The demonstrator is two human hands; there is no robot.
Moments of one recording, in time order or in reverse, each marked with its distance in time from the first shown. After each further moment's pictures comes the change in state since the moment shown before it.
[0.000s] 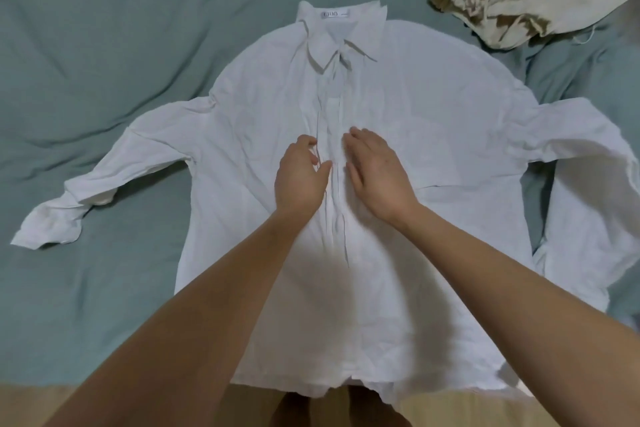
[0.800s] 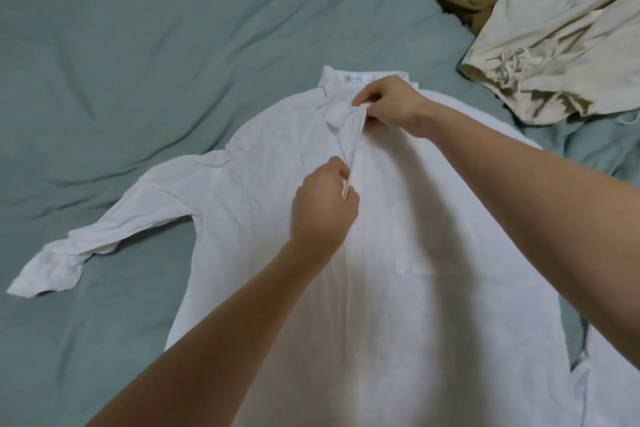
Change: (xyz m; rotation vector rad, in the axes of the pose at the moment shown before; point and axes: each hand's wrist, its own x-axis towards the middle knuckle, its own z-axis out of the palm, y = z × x) left_hand 0.050 0.052 -0.009 0.138 0.059 0.103; right_hand 0.217 0.019 -0.075 0.464 -0.231 0.228
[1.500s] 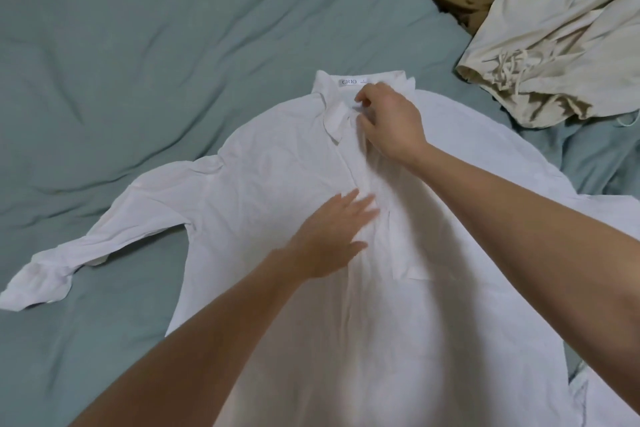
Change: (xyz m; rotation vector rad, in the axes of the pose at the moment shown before) left_hand 0.009 -0.036 0.020 0.298 -0.530 0.522; right_hand -0.008 0.027 0.015 -0.431 0.337 -0.299
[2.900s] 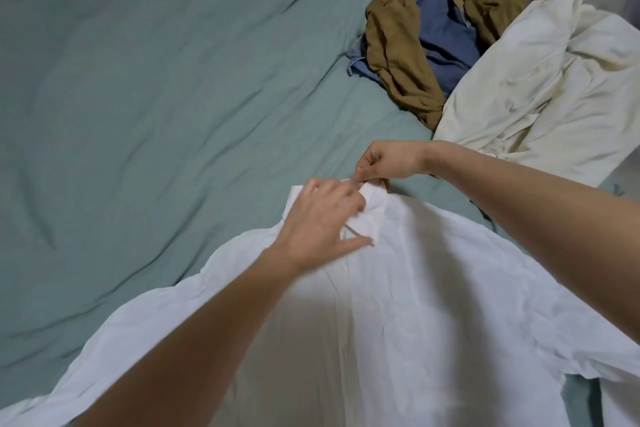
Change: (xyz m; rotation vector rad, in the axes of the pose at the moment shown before) left_hand 0.124 -0.039 -0.116 0.316 0.571 0.359; right_hand 0.113 0.028 -0.089 0.165 -0.757 0.114
